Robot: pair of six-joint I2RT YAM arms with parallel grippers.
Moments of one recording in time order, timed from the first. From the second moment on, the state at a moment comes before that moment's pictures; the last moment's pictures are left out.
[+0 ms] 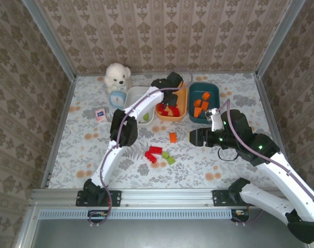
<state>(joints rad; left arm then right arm) -0.71 2.54 2.45 -1.03 -0.23 -0.30 0.57 0.84 1.03 -0.84 -0.27 0.52</state>
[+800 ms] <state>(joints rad) -0.64 1.66 1.86 -0.86 -0.12 -0.42 0.62 1.11 1.22 -0.95 -0.16 0.42</state>
